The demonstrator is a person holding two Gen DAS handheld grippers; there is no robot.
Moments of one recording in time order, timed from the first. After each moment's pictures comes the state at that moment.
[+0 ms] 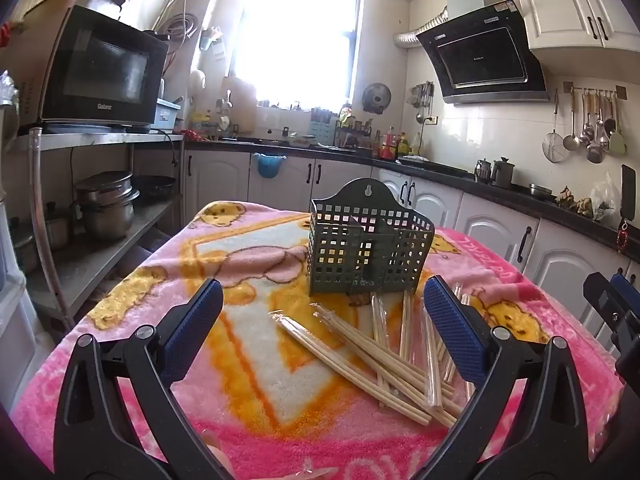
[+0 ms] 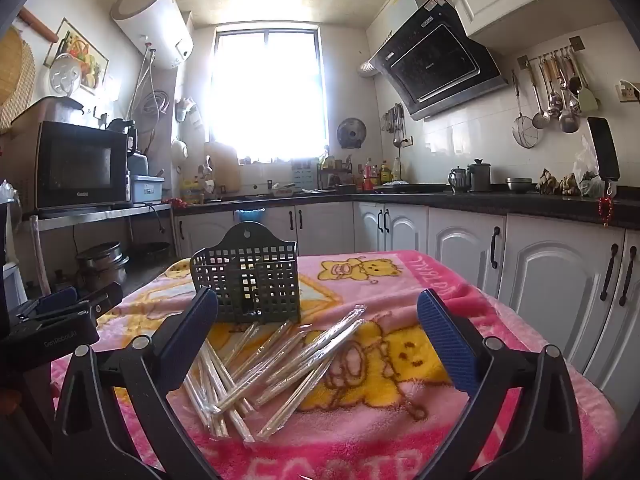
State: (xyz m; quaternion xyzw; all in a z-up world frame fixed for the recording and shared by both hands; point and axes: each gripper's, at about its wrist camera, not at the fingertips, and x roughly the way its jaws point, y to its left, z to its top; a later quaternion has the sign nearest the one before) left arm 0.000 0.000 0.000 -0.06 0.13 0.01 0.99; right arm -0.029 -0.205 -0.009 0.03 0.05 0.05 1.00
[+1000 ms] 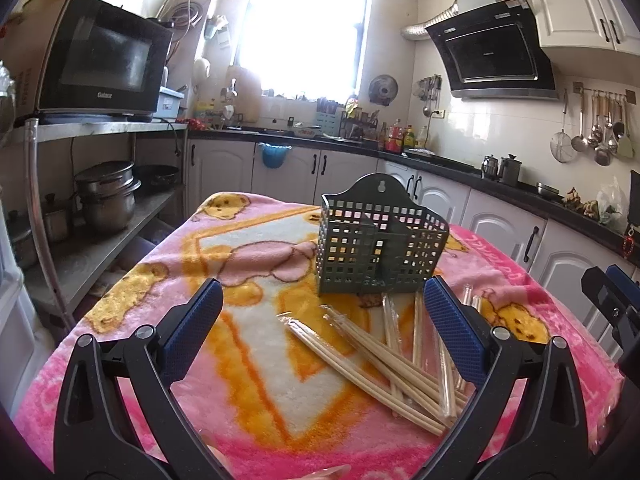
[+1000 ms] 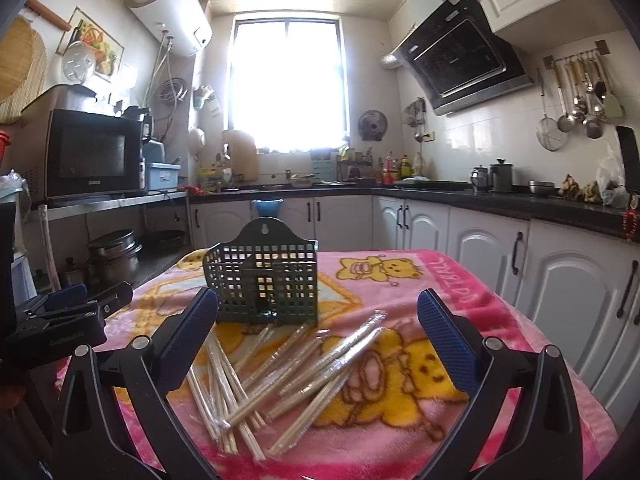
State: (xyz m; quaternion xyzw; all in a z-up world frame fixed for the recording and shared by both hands) left arm 0.020 0.014 0.003 -0.07 0.13 0.01 0.99; right arm 0.002 -0.191 0.003 0.01 0.07 0.09 0.99
